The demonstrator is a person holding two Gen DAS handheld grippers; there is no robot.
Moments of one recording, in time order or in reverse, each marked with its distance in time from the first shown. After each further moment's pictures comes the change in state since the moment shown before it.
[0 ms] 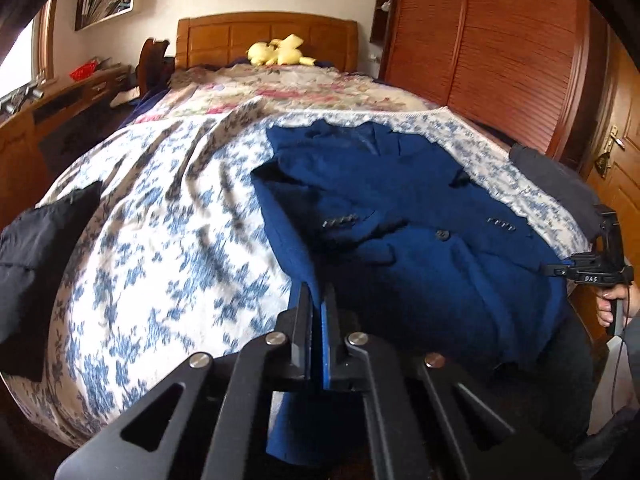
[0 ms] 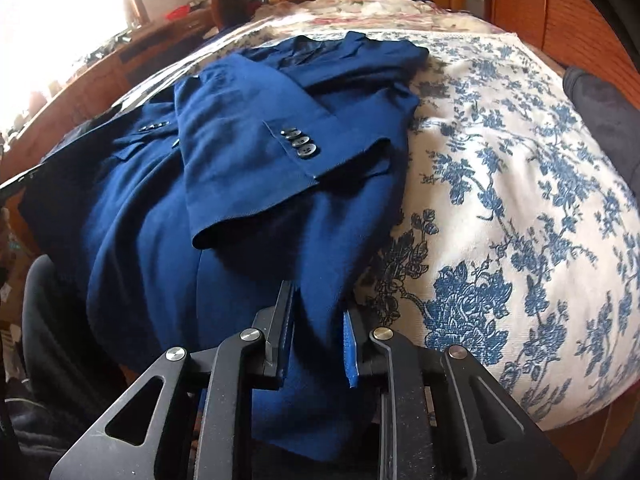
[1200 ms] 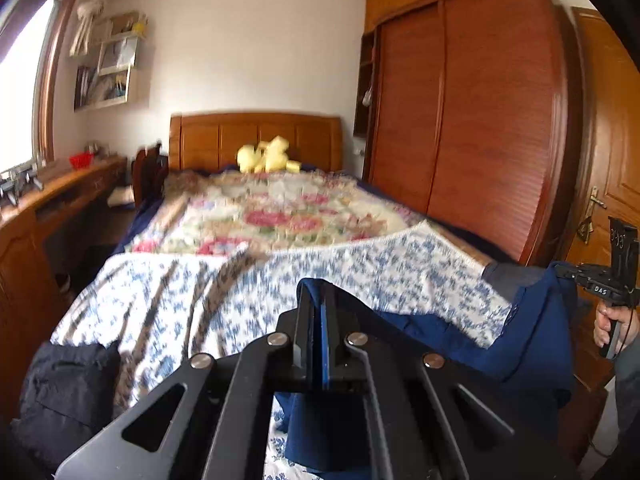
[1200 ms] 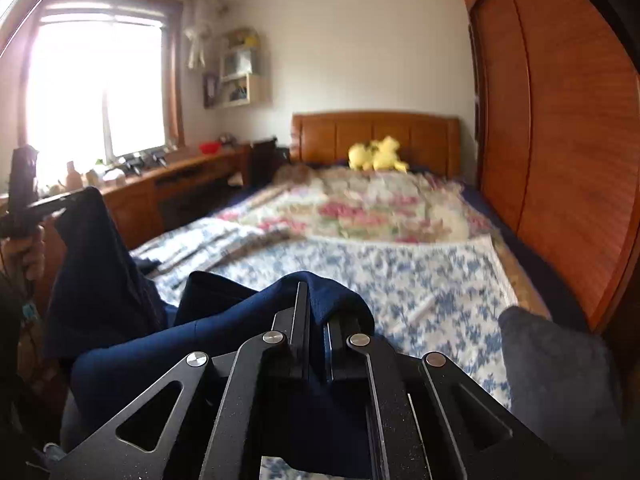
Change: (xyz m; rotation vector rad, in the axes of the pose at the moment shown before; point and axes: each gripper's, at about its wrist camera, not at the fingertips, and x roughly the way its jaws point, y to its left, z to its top) left arm -0.082 -0.020 0.185 0.036 -0.271 -0.017; right arm -0.226 0.026 0.141 -0.126 -0.523 -0.033
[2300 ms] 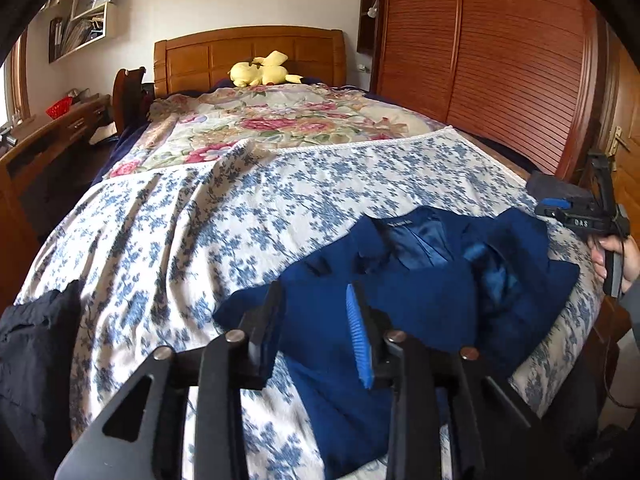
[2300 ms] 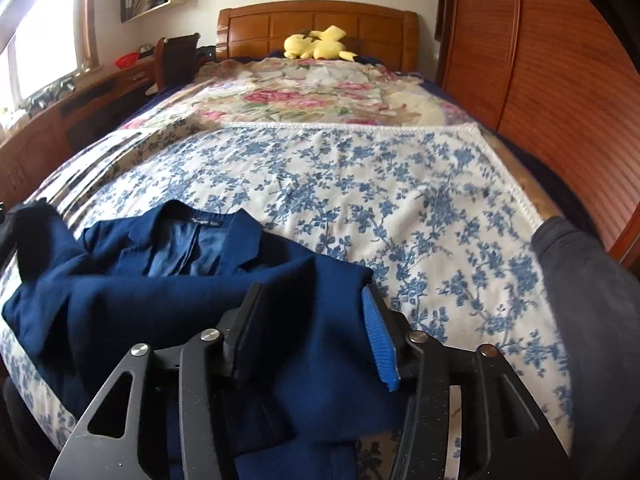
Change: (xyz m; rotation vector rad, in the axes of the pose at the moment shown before) left arm 0.130 0.039 -0.106 0.040 0.253 -0.007; right arm 0.226 -0.049 -0.080 0.063 0.337 -0.227
